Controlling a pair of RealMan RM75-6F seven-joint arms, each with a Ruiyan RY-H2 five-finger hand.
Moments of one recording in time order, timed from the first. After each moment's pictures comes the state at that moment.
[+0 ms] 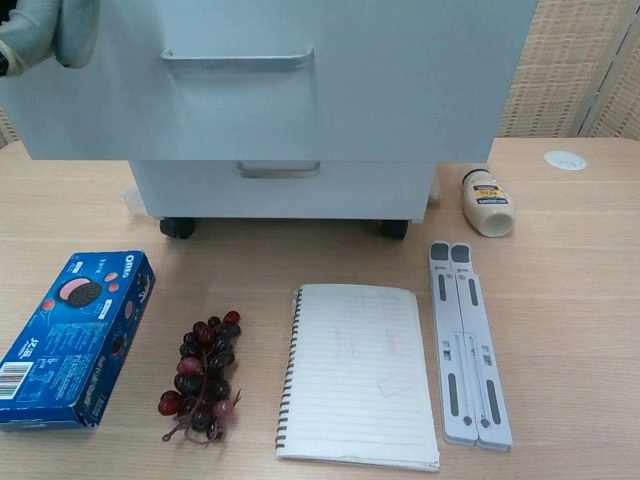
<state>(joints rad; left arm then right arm) -0.48 -1.14 -0.05 -2.22 1.63 1.37 0.42 0.08 -1.13 0.06 -1.52 -1.48 1.44 0.10</state>
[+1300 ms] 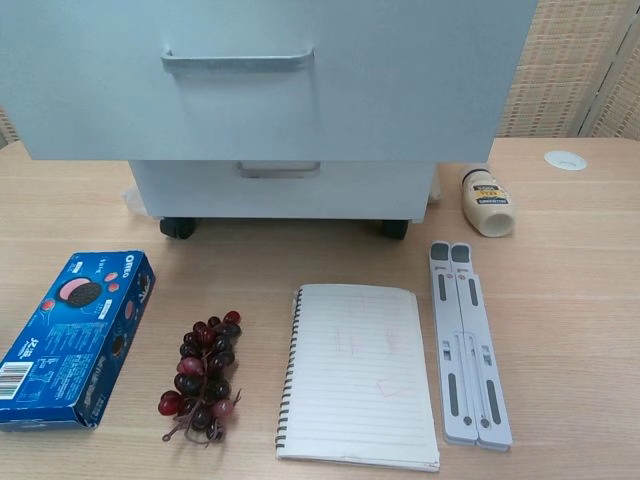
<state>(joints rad) -0.19 -1.14 0.00 -1.82 1.42 1.50 0.42 0.09 -1.13 0.06 -1.54 -1.47 1.42 0.07</state>
